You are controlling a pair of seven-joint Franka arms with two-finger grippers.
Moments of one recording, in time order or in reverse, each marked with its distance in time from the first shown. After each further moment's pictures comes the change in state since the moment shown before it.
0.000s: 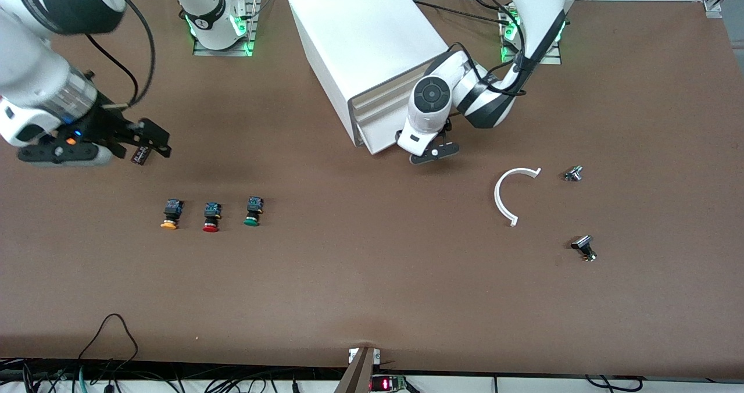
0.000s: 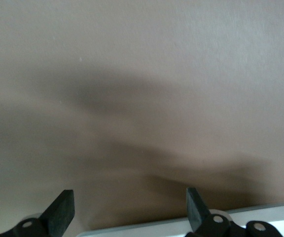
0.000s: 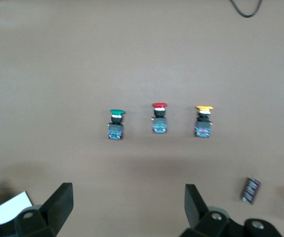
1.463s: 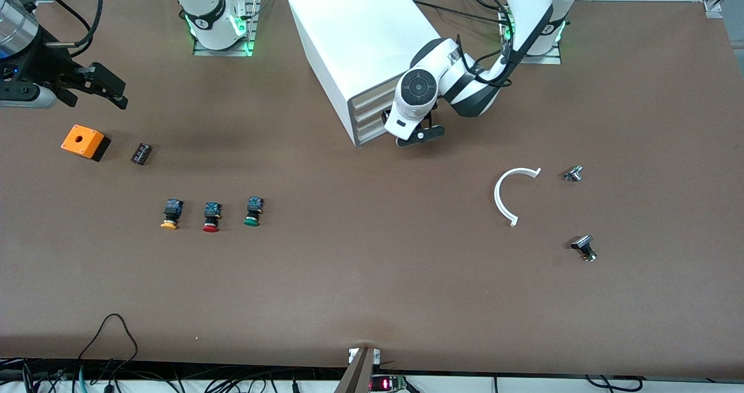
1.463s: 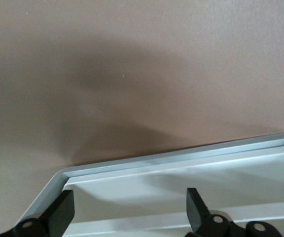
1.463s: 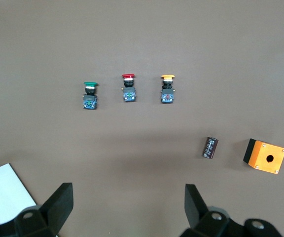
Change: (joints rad) left arm 0.010 0.000 -0.065 0.005 -0.139 -0.068 -0.005; right arm -0.154 -0.131 0.108 -0.001 -0.055 -0.193 0.000
